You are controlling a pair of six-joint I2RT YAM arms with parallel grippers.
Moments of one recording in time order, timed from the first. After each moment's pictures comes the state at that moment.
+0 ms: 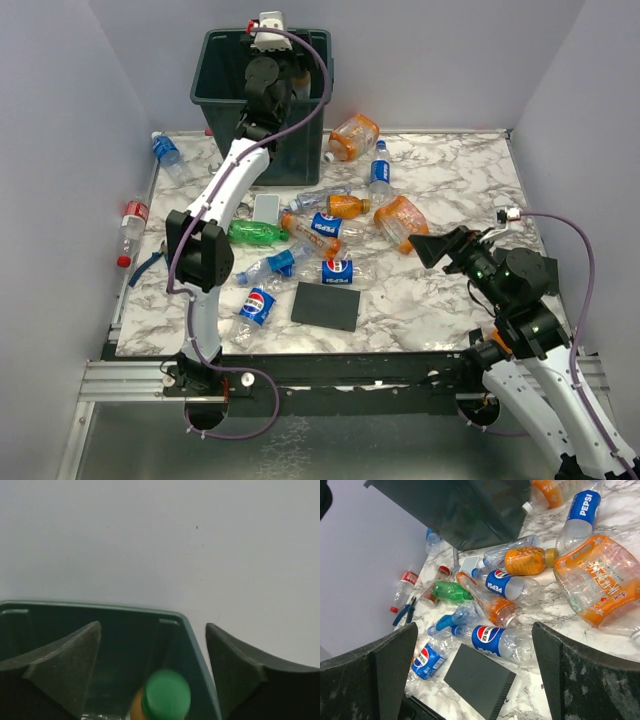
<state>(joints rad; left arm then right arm) -0.39 2.06 2.09 0.35 -0.30 -0.07 0.37 0.46 0.61 -0.23 -0.12 0.63</state>
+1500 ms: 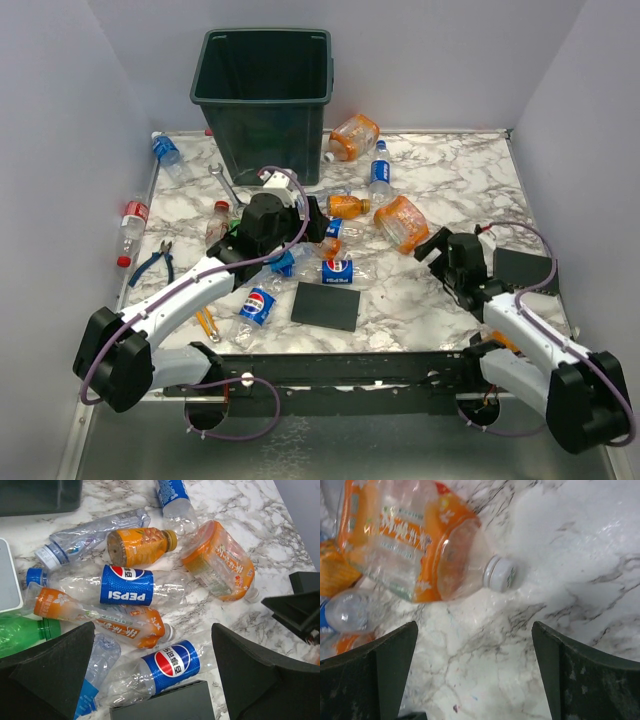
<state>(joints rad) -0.63 1.21 0.83 0.03 -0.07 -0.45 0.32 0.92 0.38 -0.11 0.25 0.89</state>
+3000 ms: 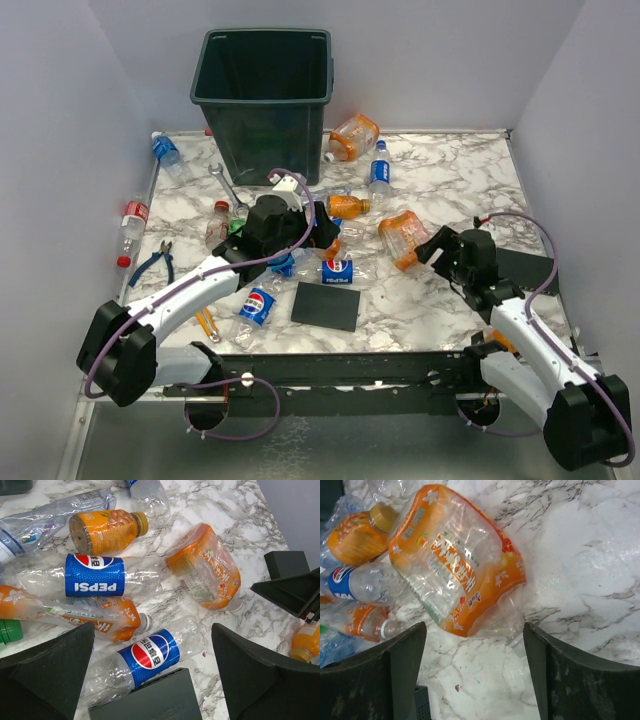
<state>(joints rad) -0.65 1.24 0.81 0.07 0.06 -0.49 0.23 0.92 0.44 -0.14 0.11 0.72</state>
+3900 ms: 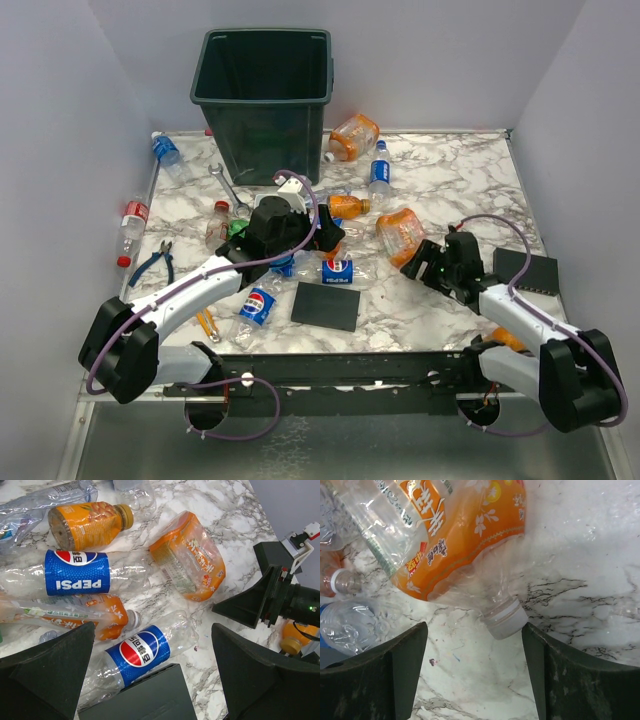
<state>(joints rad) -0.66 1.26 0.81 0.09 0.11 -0.50 0.25 1.10 0.40 -0.10 -0.09 0.63</state>
